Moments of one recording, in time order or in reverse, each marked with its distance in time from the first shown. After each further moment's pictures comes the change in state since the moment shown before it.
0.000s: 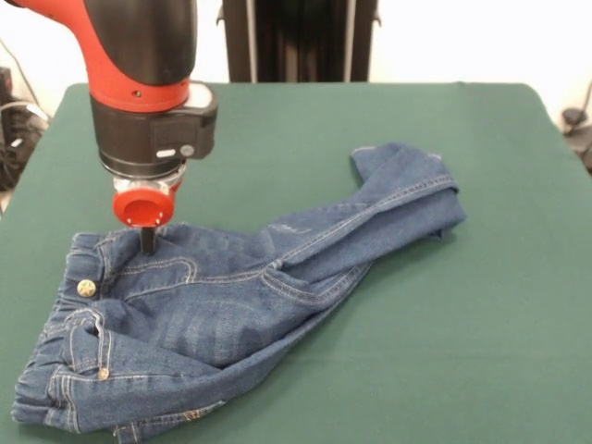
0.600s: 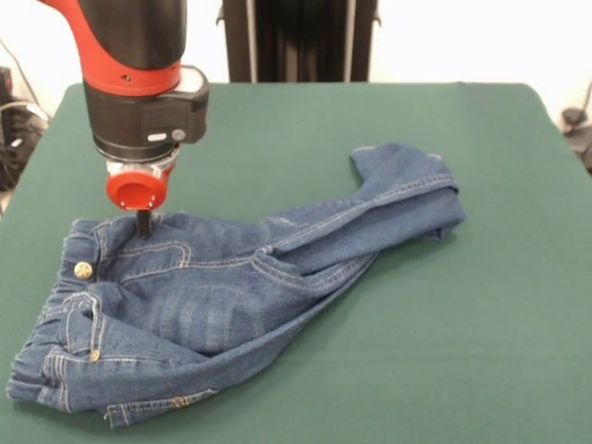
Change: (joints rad) arm -0.017 -0.029 0.000 0.055 0.000 0.000 0.000
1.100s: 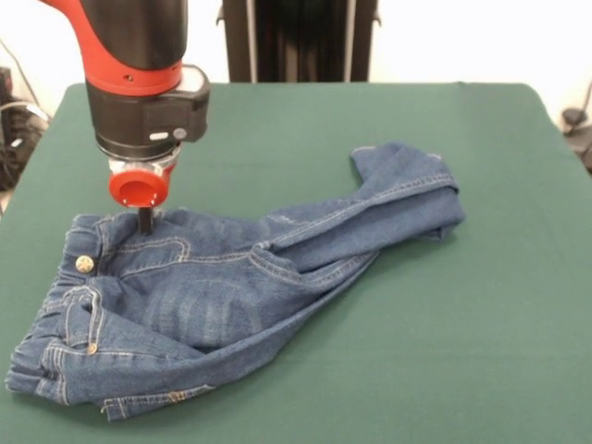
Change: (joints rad) arm -0.003 0.000 0.000 0.010 -0.015 0.000 0.000
